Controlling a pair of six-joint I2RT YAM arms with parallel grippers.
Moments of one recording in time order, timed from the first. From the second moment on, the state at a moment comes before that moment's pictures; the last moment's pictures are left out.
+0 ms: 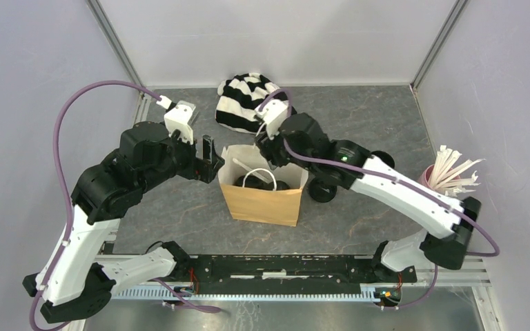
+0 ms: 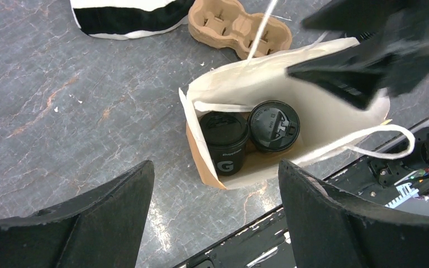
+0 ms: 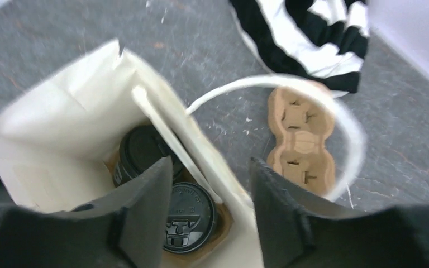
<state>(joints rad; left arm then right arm) -0.72 0.97 1.60 -1.12 -0.16 -0.24 1.00 1.44 1.50 -0.56 0.25 0.01</state>
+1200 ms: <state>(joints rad) -0.83 0.95 1.50 -1.12 -0.22 -0.18 -0.23 1.15 1.24 -0.91 0.54 0.11</state>
